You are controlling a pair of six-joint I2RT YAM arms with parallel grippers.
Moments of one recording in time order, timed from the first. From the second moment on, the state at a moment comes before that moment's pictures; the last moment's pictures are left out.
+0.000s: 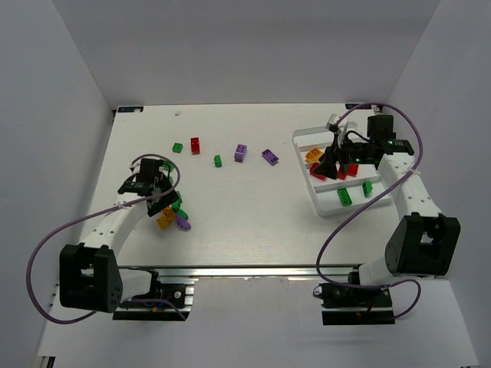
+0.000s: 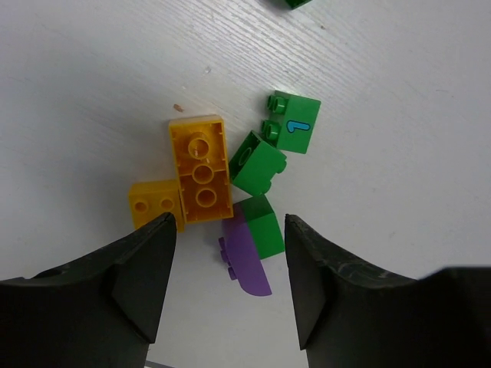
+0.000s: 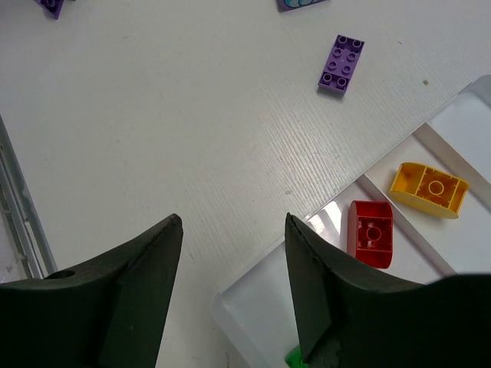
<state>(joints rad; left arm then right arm) -0.13 1.24 0.80 -0.60 -0.20 -0.65 0.00 1.46 1.26 -0.76 -0.96 -0.74</state>
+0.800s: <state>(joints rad) -0.01 1.21 0.73 -0.47 -0.02 -0.57 0.00 1.47 1.24 -0.76 -0.95 -0.74</state>
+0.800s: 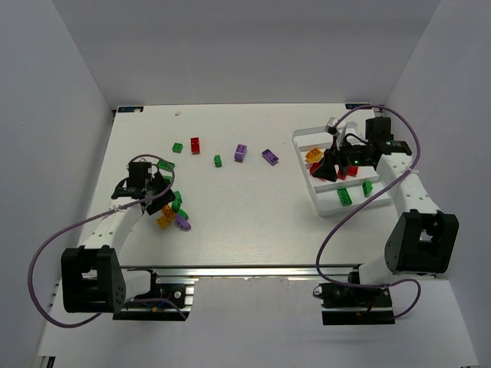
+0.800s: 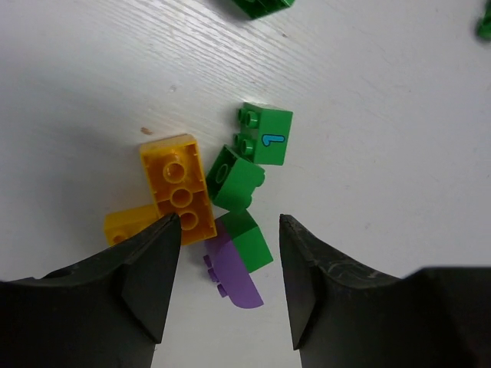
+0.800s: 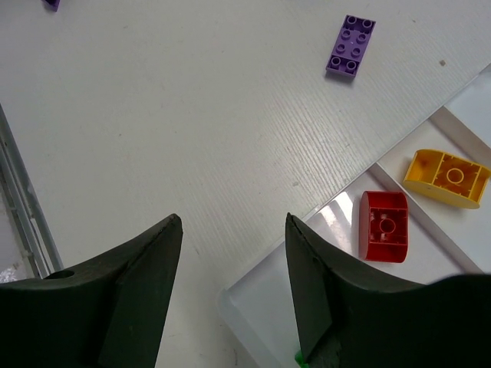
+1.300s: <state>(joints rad) -0.11 1.42 0.85 -0.39 0.00 -0.41 0.00 1.48 1.23 -0.76 -0.94 -0.72</state>
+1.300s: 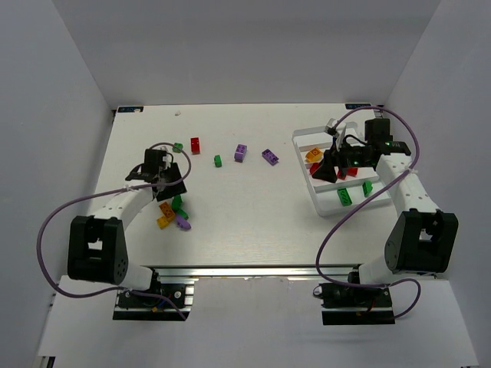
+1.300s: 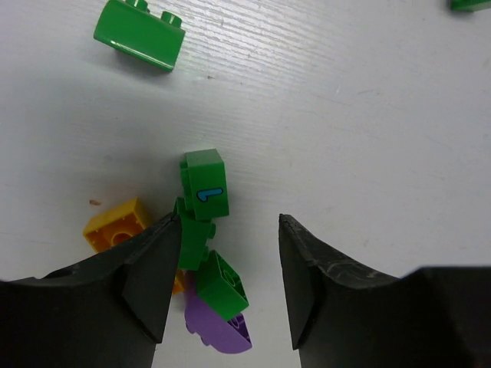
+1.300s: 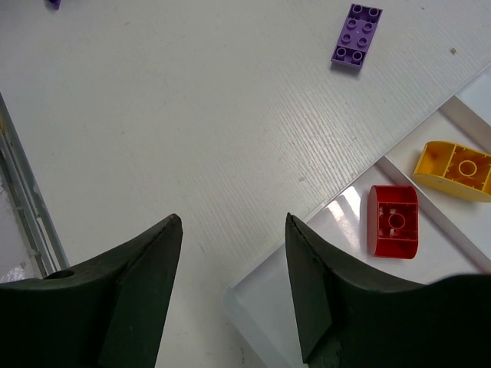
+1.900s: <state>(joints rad) -0.12 1.63 0.91 -0.38 -0.12 -0.36 0.00 1.48 1.23 -0.76 -0.94 -0.71</state>
